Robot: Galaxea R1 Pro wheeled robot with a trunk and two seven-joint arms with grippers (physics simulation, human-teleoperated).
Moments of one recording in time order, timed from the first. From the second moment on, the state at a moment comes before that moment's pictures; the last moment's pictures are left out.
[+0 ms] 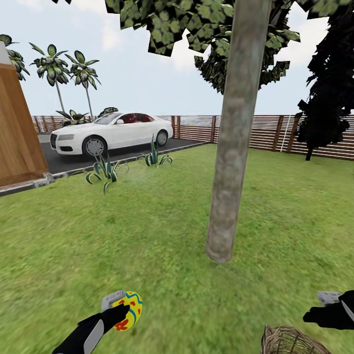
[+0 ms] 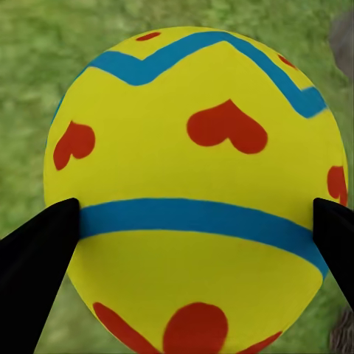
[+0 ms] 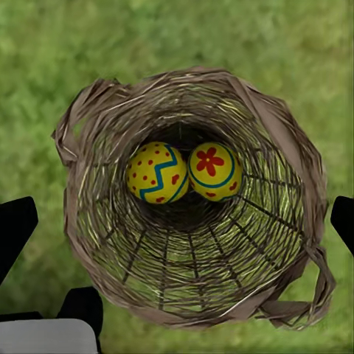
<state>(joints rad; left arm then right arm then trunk) -0.48 0.01 0.14 -0.41 0.25 0.21 -0.09 -0.55 -0.57 0.09 -0.52 -0.07 0.72 0.48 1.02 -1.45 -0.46</state>
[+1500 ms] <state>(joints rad) -0.48 -0.01 0.14 -0.39 0.25 0.21 -0.09 -0.55 -0.58 0.10 -0.51 -0.06 0.71 0.52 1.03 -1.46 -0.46</state>
